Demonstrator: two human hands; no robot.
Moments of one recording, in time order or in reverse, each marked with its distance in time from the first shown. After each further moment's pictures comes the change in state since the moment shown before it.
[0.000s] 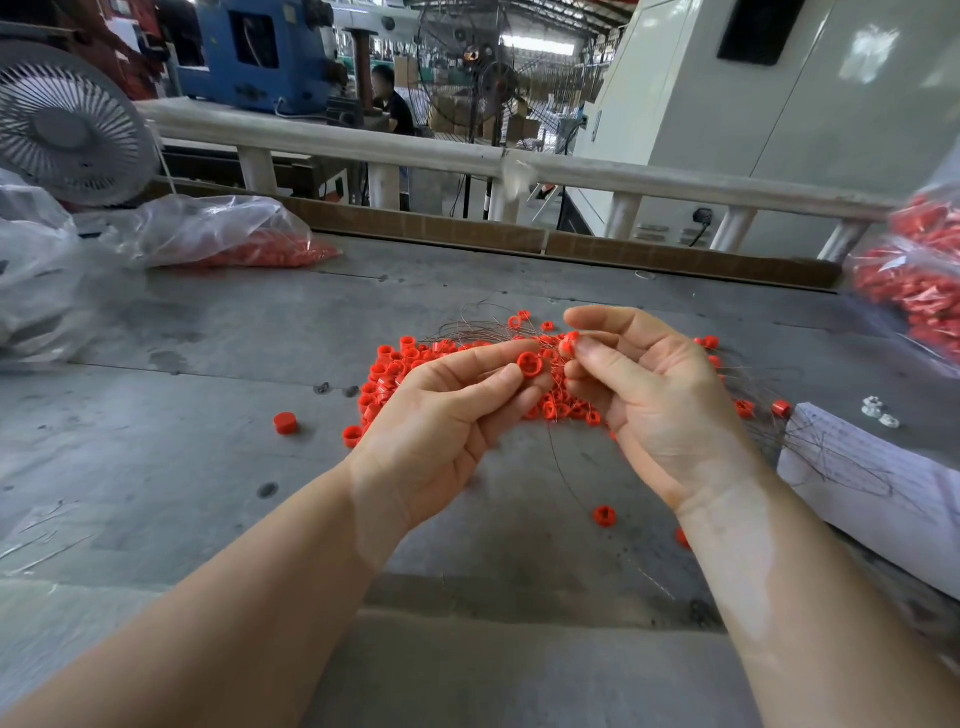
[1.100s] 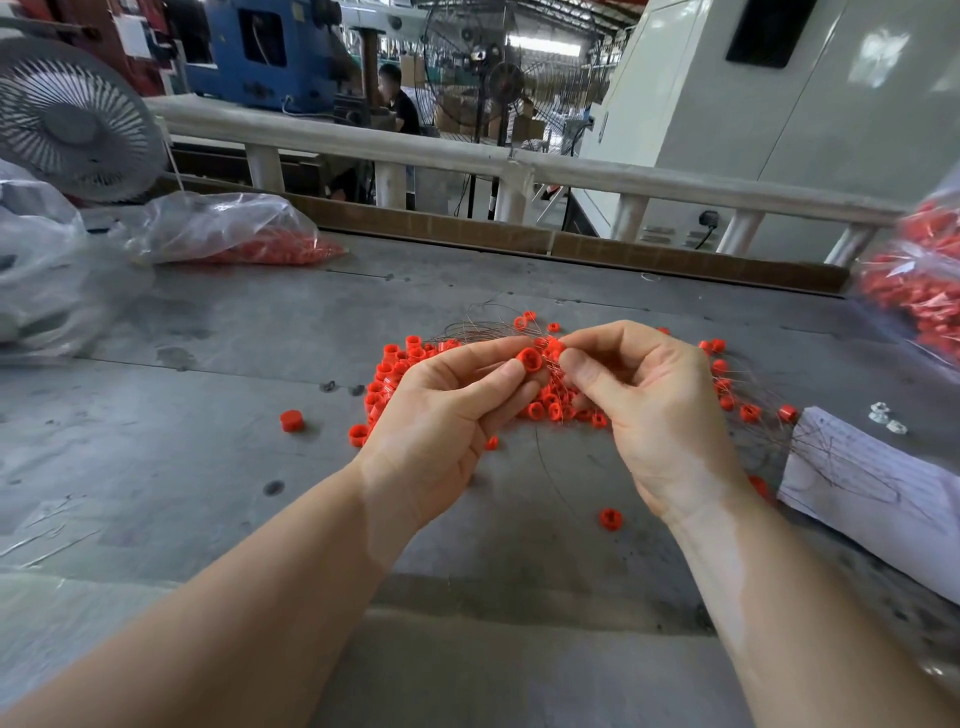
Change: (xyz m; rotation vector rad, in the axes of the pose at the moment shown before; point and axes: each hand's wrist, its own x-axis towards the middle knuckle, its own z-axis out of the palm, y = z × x) left_hand 0.002 -0.004 0.001 0.015 0.047 0.089; right_hand -0.003 0.006 0.003 -0.407 0.078 -0.200
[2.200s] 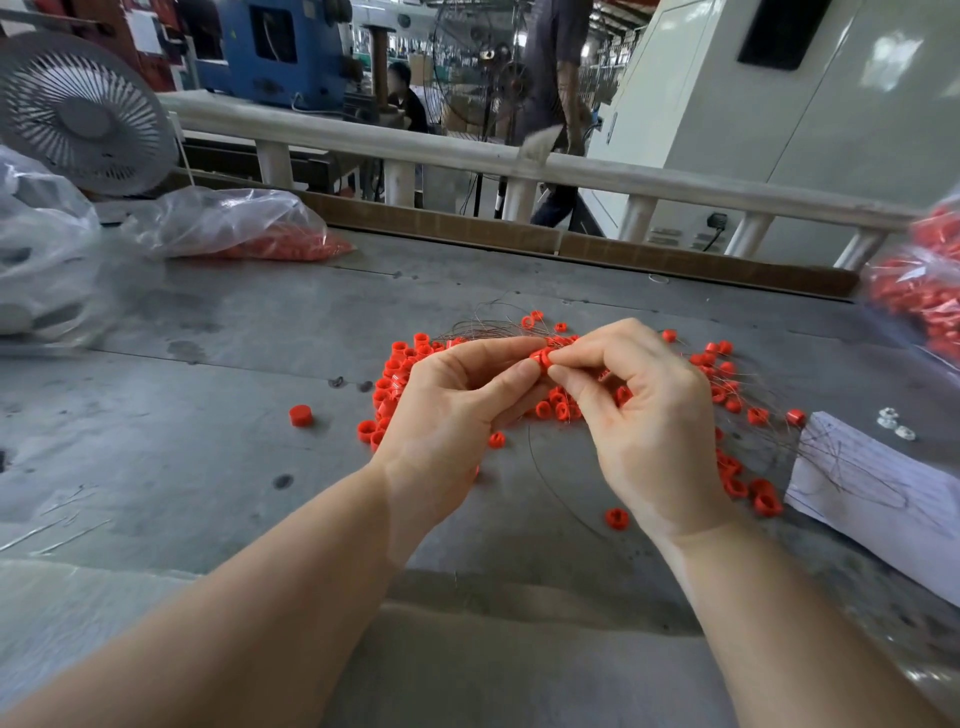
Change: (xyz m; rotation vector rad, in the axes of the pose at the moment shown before) left_hand -0.003 -0.005 0.000 0.160 -0.019 0.125; right_hand -0.009 -0.001 0.006 -0.468 0.061 -0.479
